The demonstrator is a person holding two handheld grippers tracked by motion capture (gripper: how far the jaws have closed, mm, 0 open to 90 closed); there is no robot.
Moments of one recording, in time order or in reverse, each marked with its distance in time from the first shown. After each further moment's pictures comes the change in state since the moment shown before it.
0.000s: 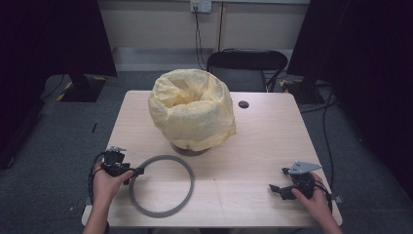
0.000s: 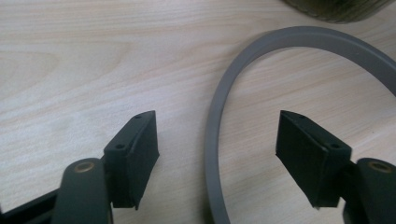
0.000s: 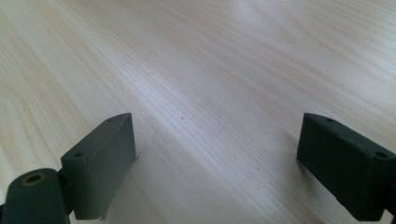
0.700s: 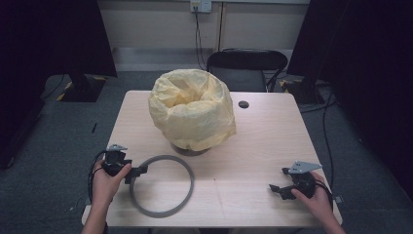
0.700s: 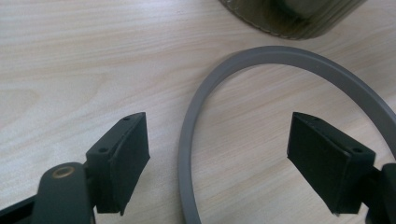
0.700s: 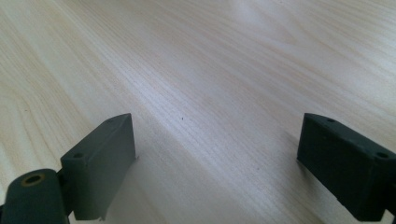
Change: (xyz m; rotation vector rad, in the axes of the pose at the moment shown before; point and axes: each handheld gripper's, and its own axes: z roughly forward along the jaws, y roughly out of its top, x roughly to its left) left arm -0.007 0.005 -0.008 -0.055 -0.058 0.071; right arm -0.001 0.000 0.000 -0.001 0.006 0.005
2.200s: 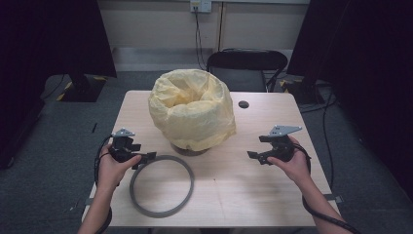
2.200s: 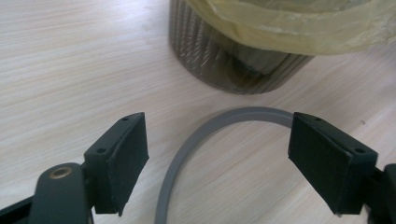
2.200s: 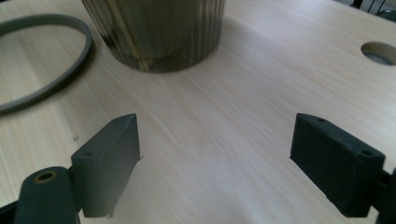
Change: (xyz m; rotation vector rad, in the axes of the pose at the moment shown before) left arm -0.016 0.048 0.002 -0.083 -0.068 0.090; right arm -0.004 0.129 0.024 -0.121 0.081 -0.030
